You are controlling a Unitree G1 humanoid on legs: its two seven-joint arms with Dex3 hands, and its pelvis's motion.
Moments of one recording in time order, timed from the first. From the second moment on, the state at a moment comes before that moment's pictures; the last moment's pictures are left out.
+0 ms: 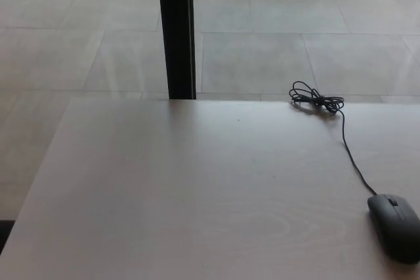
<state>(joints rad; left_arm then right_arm) 0.06 0.57 0.64 1.16 -0.17 -0.08 -0.05 -0.02 -0.51 -0.45 0.97 0.03 -0.09 0.00</state>
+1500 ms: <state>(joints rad) 0.01 0.61 0.77 1.25 -0.34 -0.08 -0.06 -0.38 -0.65 -0.03 0.31 -0.05 0.04 -0.13</state>
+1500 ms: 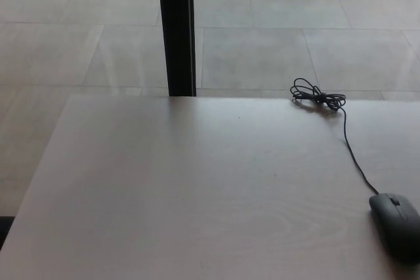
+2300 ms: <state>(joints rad) 0.01 0.61 0.76 1.25 -0.35 -0.08 -0.07 -0.38 -0.76 0.31 0.50 -0.38 -0.11 -0.16</state>
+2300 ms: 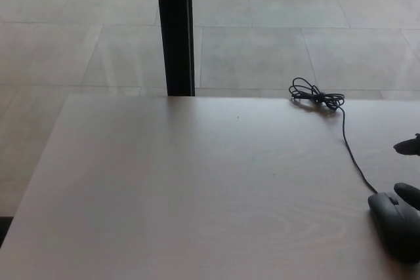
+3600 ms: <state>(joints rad) 0.02 0.62 0.73 1.26 -0.37 -0.08 -0.08 -0.27 -0.79 0.36 0.44 -0.71 -0.20 -0.26</state>
